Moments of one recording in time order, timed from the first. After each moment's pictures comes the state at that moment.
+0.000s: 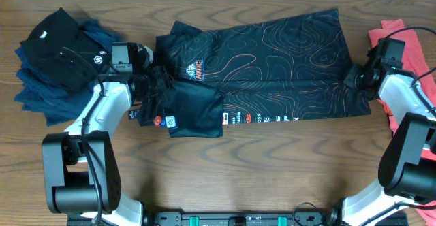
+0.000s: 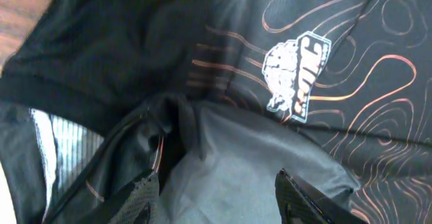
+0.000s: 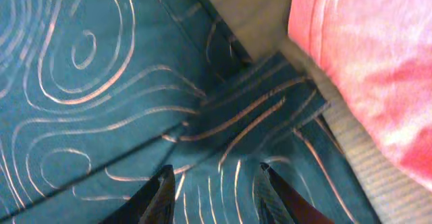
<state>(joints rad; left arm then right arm) 0.02 1.72 1.04 -0.43 0.36 -0.36 -0.26 1.83 1.13 -0.46 -0.09 0.30</state>
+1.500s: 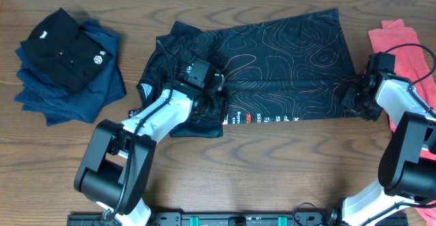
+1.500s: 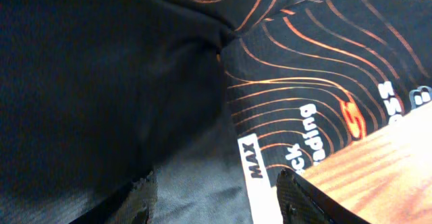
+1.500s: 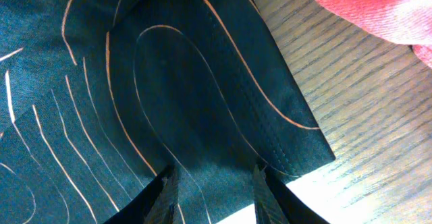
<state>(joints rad) -0.45 1.80 1.04 -0.50 0.28 -0.25 -0.26 1.83 1.06 -0.64 0.09 0.30</state>
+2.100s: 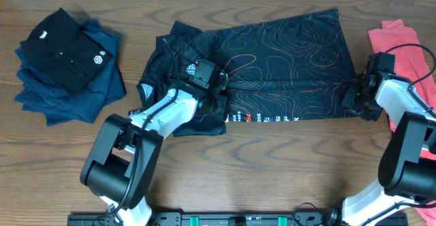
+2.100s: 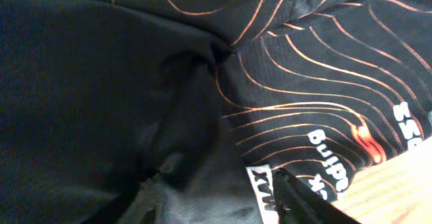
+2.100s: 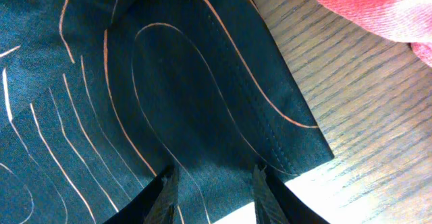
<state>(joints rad) -0.48 1.85 1.04 -0.43 0.22 -0.25 -0.26 1.83 1.06 -0.64 0.09 0.30</state>
